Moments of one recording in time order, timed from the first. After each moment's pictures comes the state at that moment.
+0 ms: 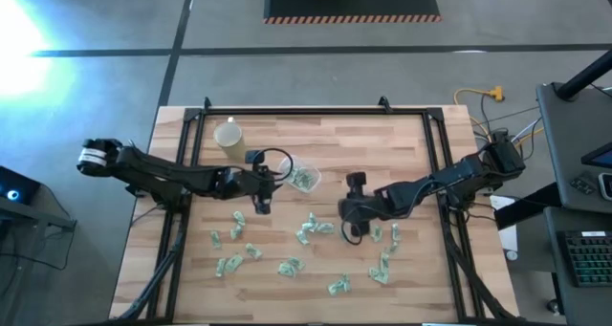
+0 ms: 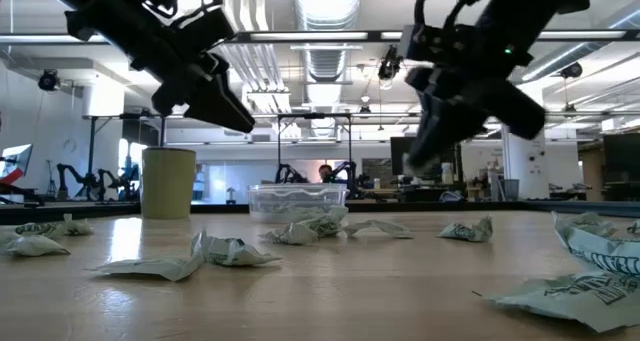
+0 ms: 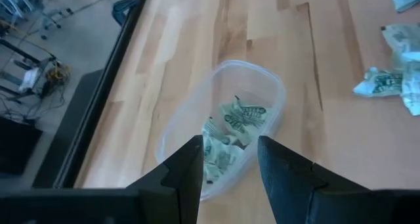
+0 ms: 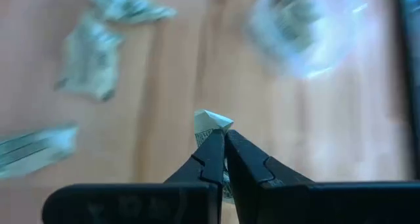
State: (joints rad) left arm -0.09 1.23 0.64 -0.03 -0.46 0.19; right arm 0.25 1.59 0.90 -0.35 0.47 -0.06
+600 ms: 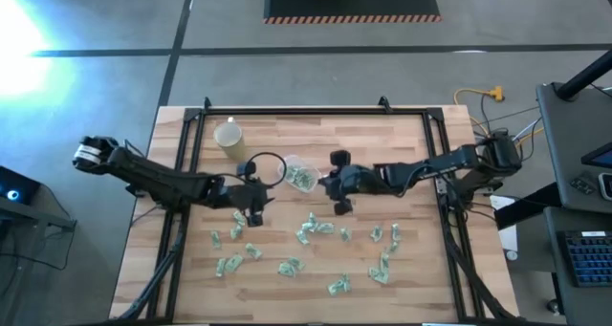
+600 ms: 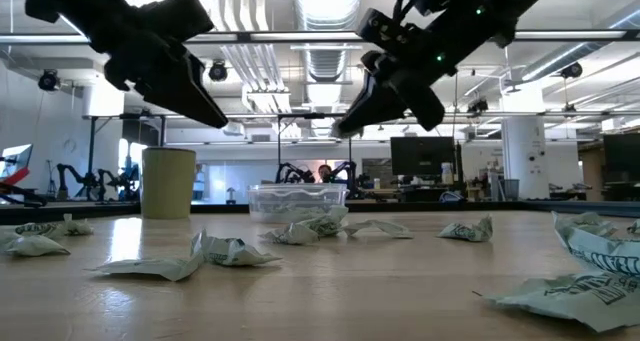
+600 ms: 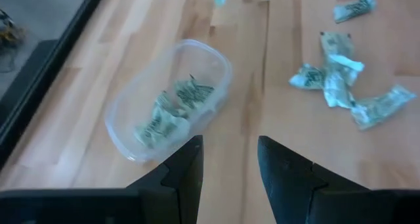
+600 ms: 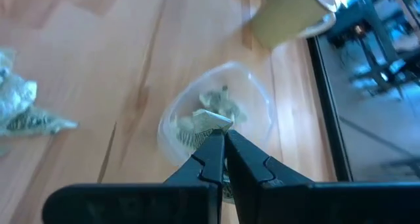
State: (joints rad) left arm -0.23 1.16 0.64 -0.20 -0.46 -0.10; right arm 0.03 1.60 0.87 0.12 0.28 -0.44
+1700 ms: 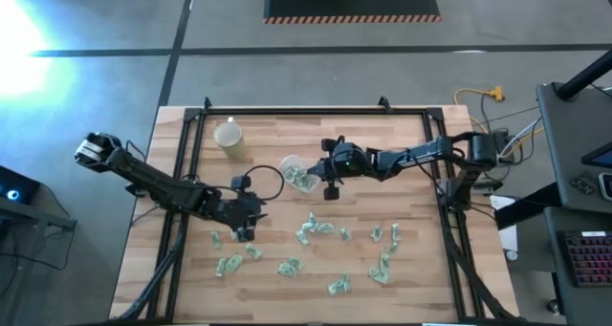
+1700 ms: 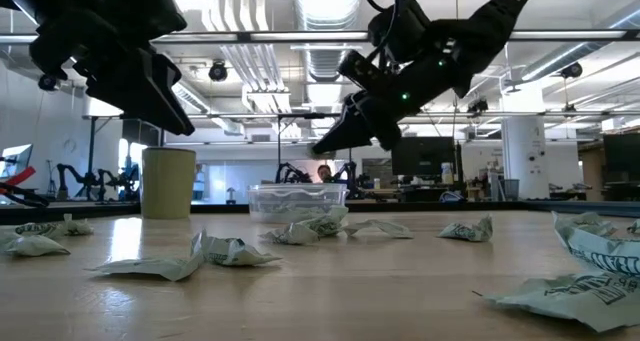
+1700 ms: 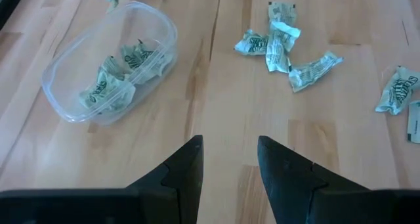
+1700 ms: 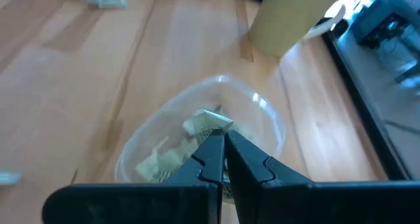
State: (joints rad) left arm -0.38 1.16 0.63 -0.31 -0.45 -0.30; right arm -0.17 1.77 0.88 0.39 -0.01 -0.37
